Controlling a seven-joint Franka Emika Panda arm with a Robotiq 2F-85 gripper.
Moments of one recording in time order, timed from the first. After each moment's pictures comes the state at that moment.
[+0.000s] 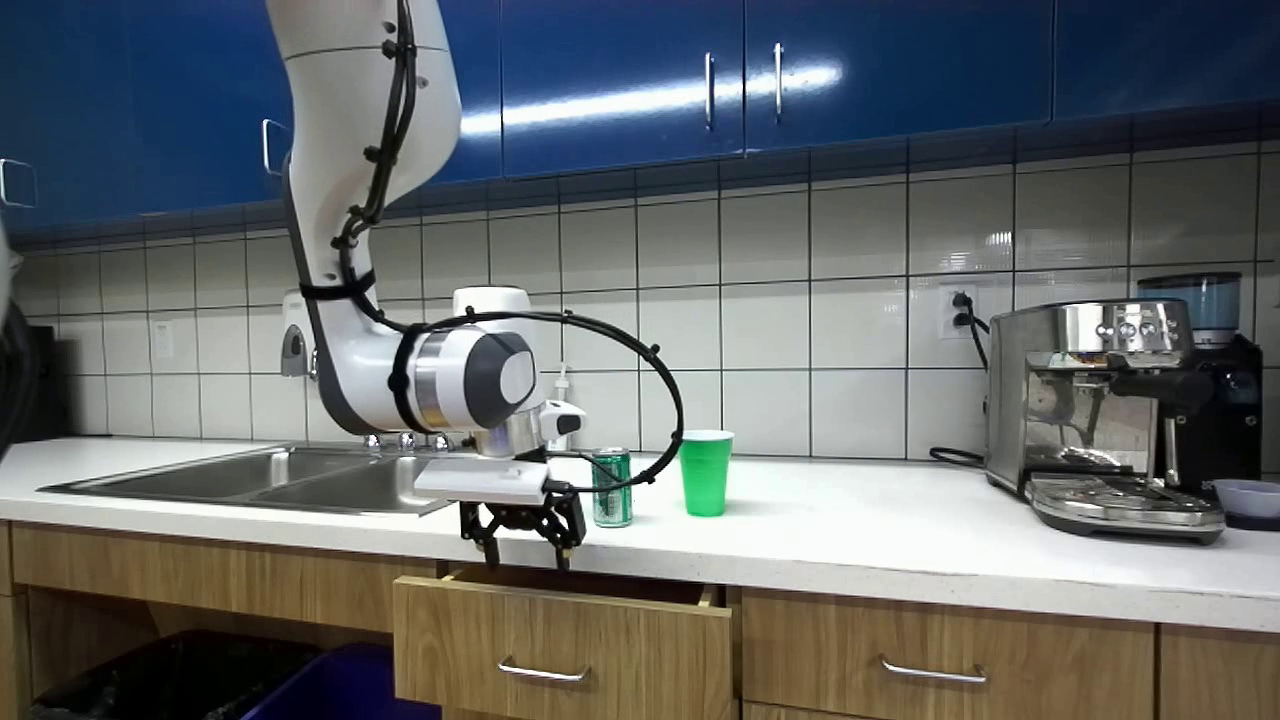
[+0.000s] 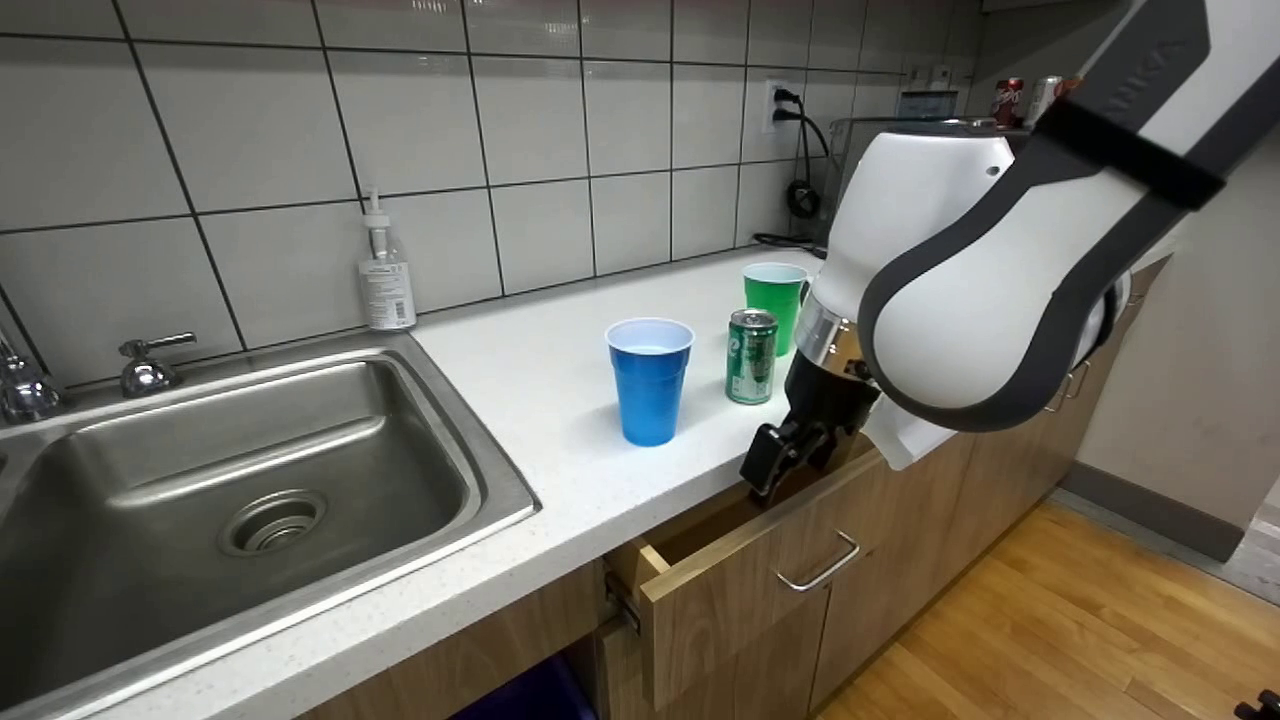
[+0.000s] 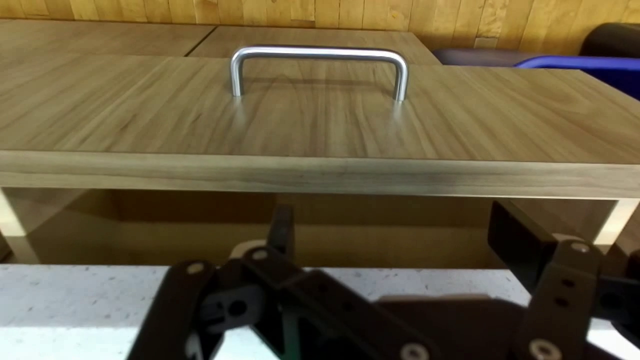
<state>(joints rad) 0.02 0.32 0.00 -2.40 -0.04 2.96 -0.02</state>
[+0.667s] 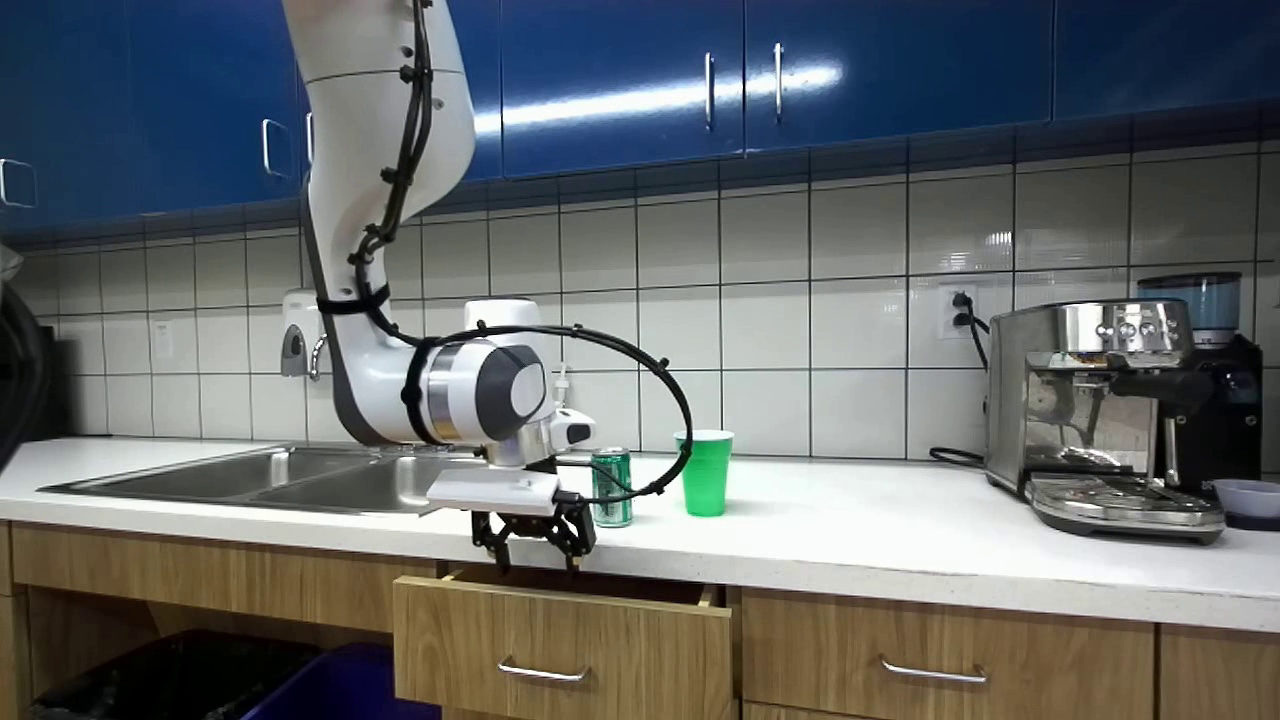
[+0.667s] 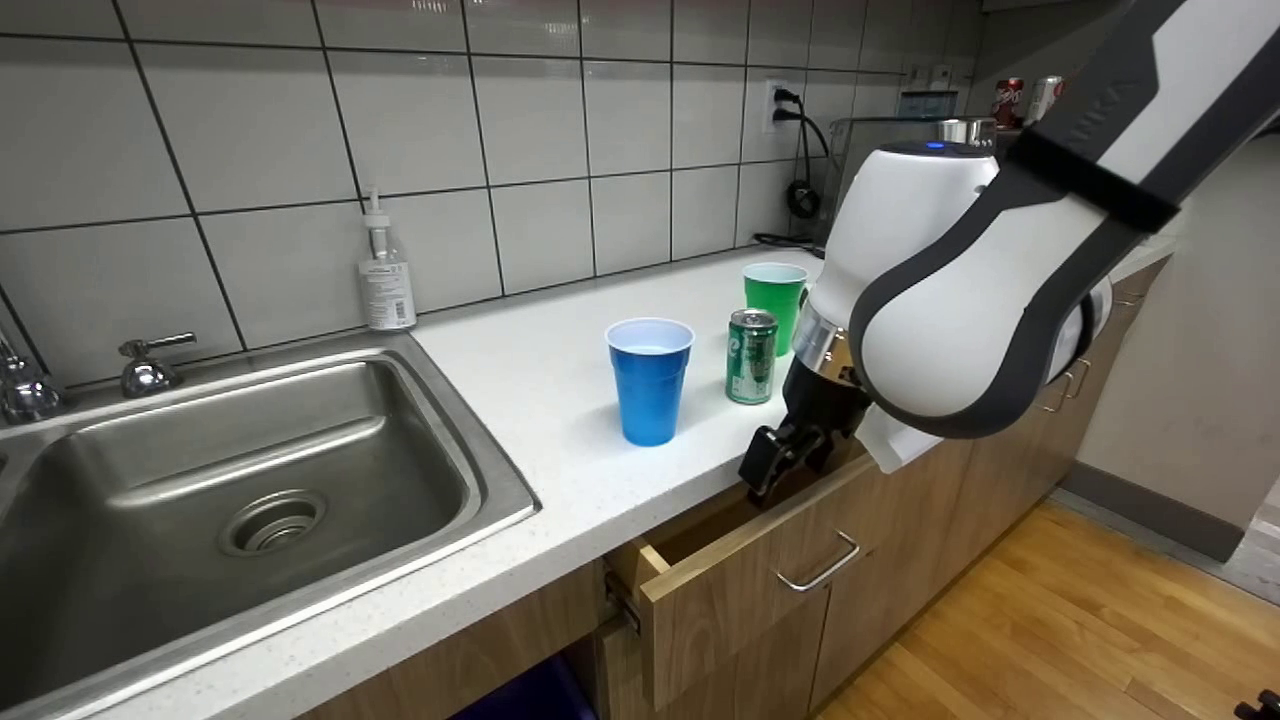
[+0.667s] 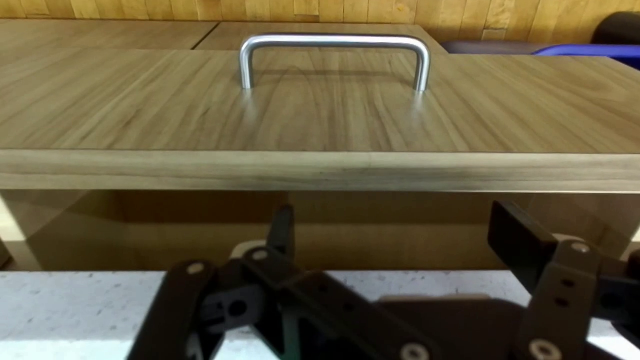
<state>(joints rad) 0.00 0.36 0.00 -2.37 -0.03 2.98 -0.02</state>
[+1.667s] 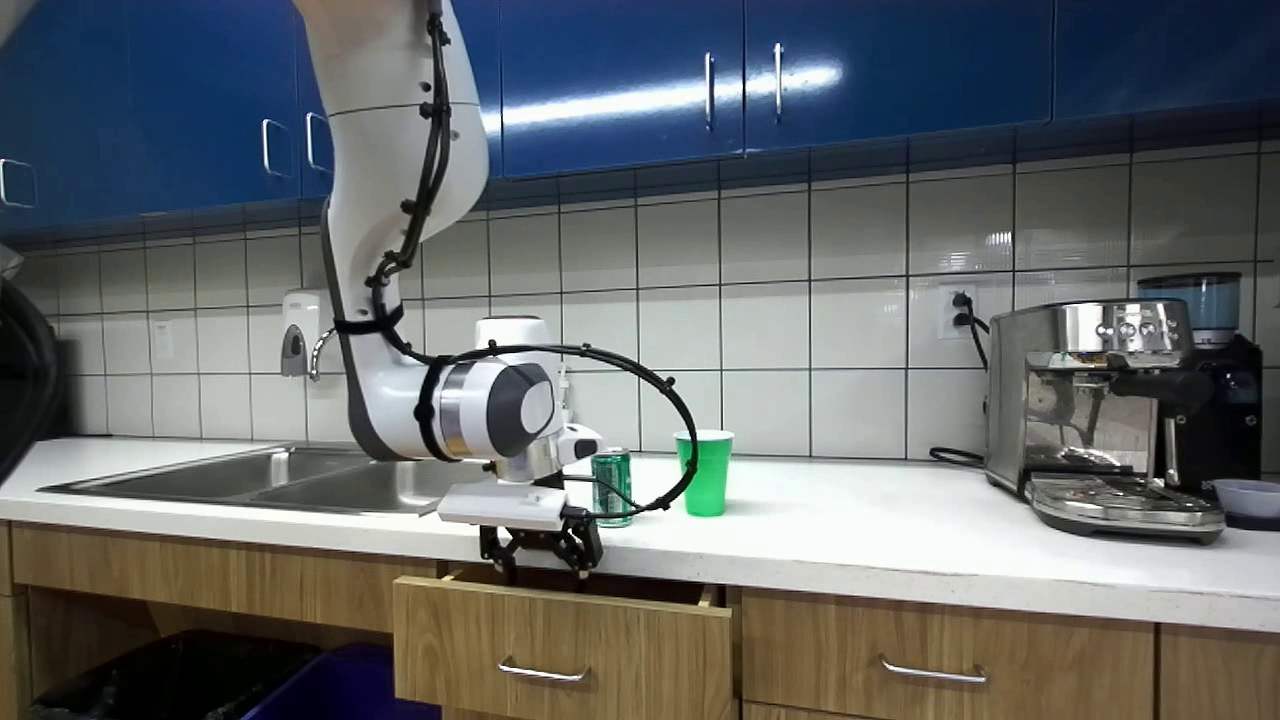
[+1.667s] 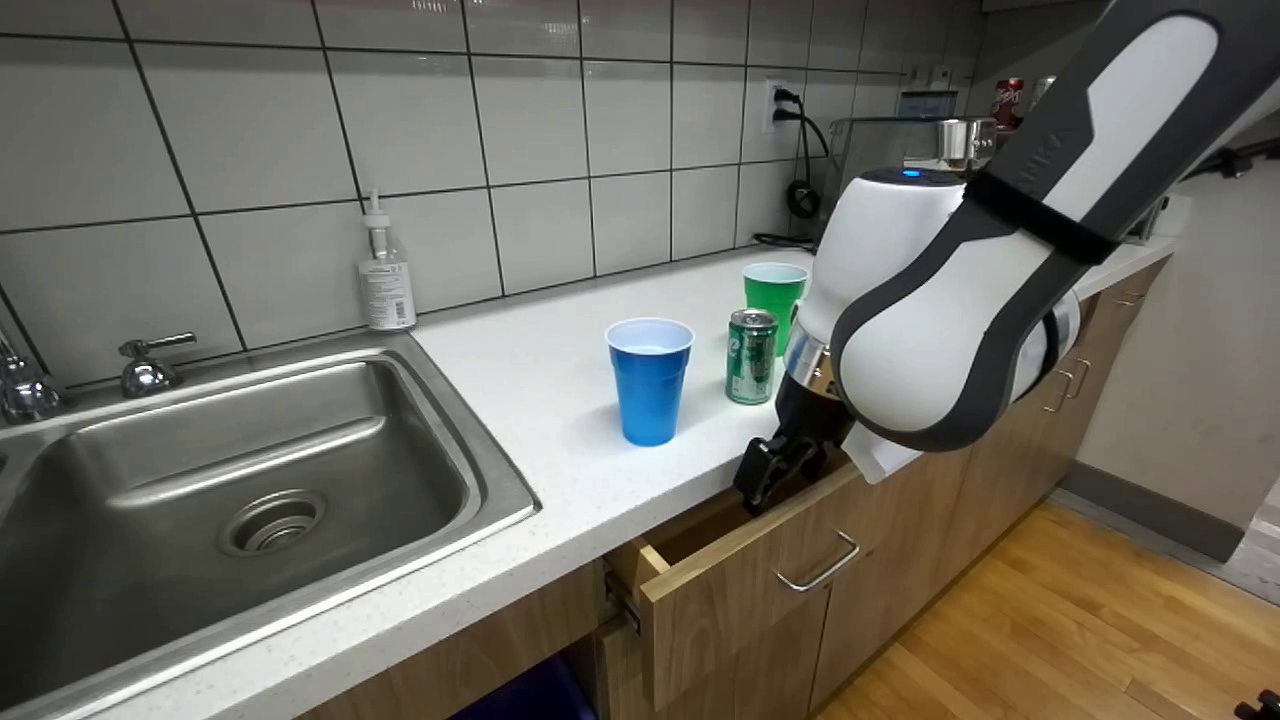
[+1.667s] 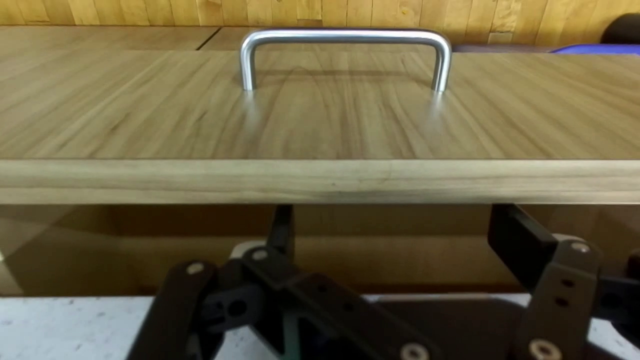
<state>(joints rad) -0.01 0.43 -0.01 -2.32 -0.03 2.98 -0.02</state>
